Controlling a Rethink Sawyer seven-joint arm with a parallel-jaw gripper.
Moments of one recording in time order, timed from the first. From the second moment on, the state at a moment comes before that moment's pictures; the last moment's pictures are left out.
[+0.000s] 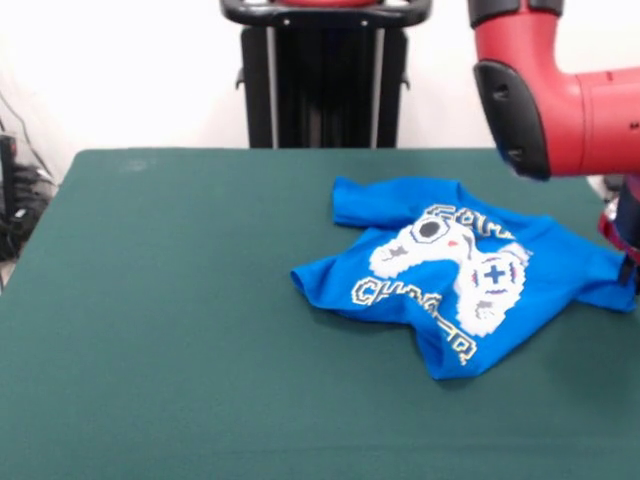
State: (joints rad) arm 0.25 -0.19 -0.05 1.21 0.40 0.85 2.75
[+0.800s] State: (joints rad) arm 0.35 -0.29 -0.19 1.20 0.37 0.88 2.75
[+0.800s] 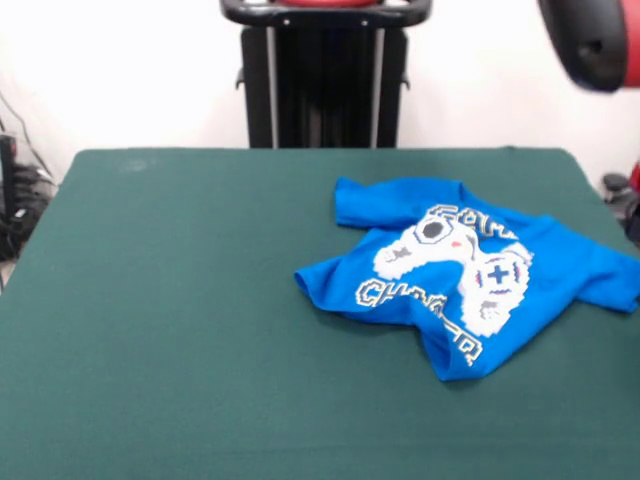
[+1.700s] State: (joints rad) arm 0.35 -0.30 -0.40 1.15 0.25 0.88 2.75
